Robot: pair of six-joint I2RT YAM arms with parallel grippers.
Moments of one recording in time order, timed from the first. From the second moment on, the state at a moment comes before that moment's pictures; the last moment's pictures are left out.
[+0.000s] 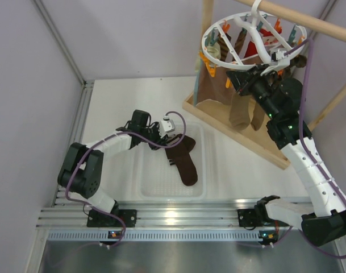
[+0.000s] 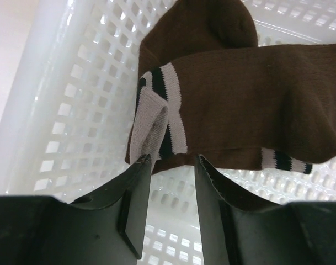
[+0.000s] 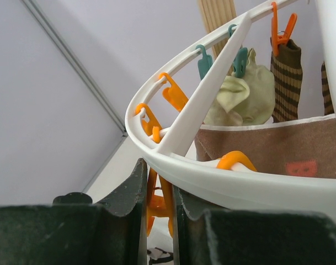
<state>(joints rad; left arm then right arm) -0.39 1.60 0.90 -0.14 0.59 0.65 0.33 1.11 1.27 0.00 -0.15 0.41</state>
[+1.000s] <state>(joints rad) -0.39 1.47 1.00 -0.20 0.67 0.51 0.33 1.11 1.27 0.00 -0.15 0.41</state>
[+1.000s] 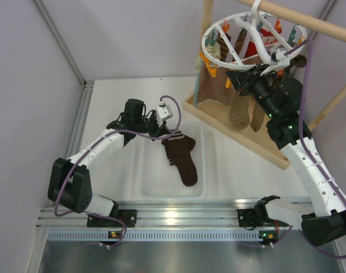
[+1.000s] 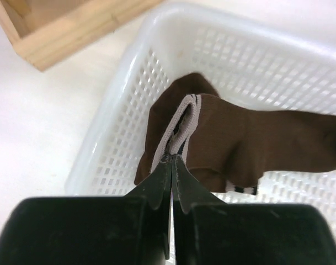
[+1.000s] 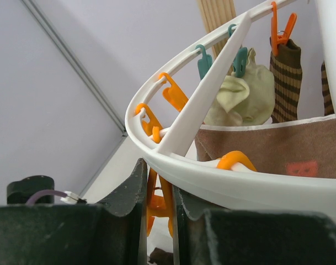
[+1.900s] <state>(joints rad) -0.42 1.75 1.08 -0.50 0.73 0.44 0.33 1.11 1.27 0.00 -0.15 0.41</state>
